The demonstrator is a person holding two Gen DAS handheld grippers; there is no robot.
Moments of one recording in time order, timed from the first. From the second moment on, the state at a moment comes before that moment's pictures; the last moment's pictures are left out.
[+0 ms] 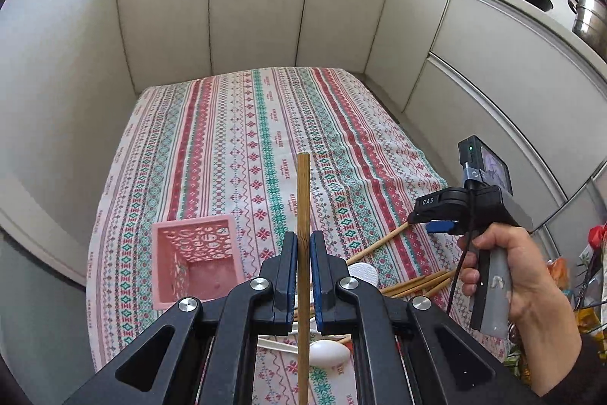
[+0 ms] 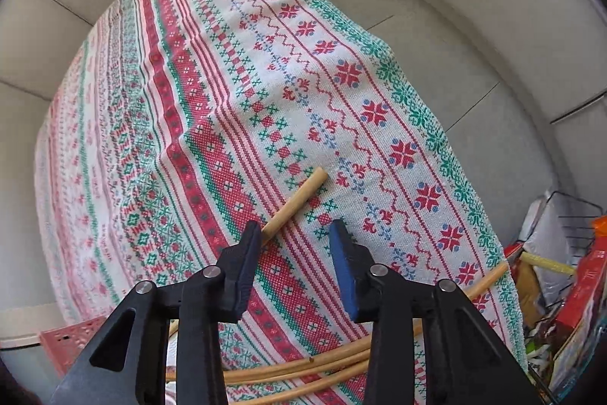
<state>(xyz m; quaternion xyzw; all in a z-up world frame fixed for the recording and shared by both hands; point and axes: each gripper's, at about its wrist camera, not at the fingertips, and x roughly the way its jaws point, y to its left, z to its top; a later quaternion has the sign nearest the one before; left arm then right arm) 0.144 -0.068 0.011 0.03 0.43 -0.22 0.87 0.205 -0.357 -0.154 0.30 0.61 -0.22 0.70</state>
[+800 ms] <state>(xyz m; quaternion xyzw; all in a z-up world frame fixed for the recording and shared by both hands) 0.139 -0.006 0.017 -0.03 0.41 -0.18 0.89 0.189 -0.353 -0.160 0.43 0.55 -0.10 0.71</state>
